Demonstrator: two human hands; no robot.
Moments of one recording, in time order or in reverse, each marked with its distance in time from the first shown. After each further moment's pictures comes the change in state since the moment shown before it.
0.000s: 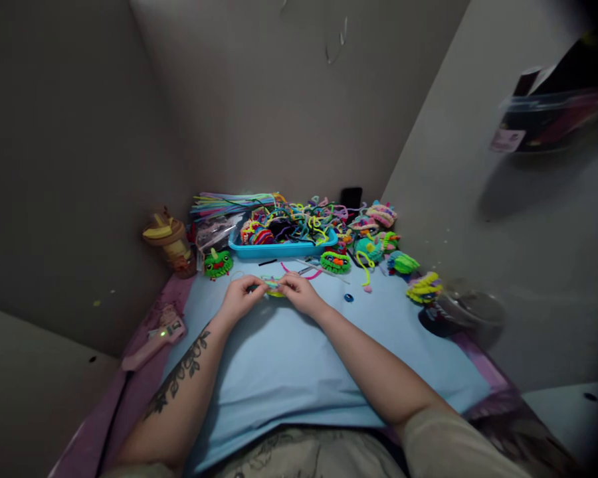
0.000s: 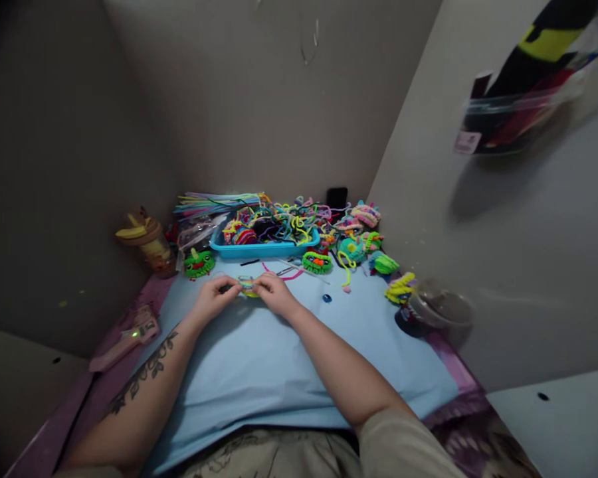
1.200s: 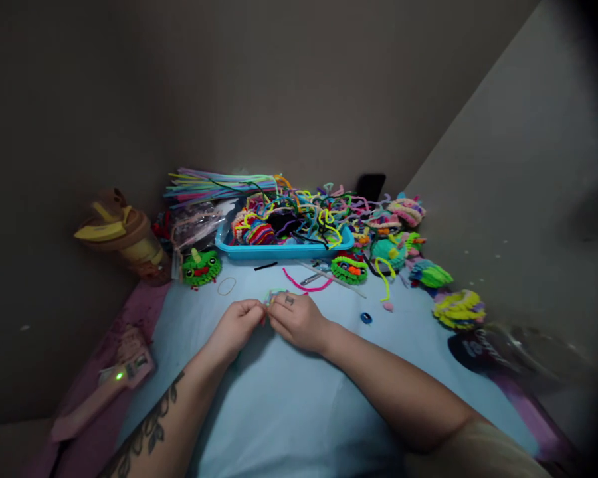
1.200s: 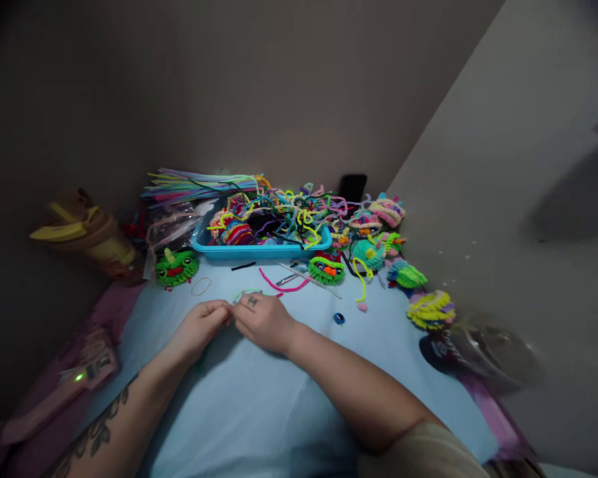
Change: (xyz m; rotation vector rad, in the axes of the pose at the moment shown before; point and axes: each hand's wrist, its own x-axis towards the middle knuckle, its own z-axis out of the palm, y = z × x) left_hand 0.004 -0.009 0.020 -0.410 -0.218 -0.500; right_hand 0.012 -0.007 0.006 -0.737 -0.218 -0.546
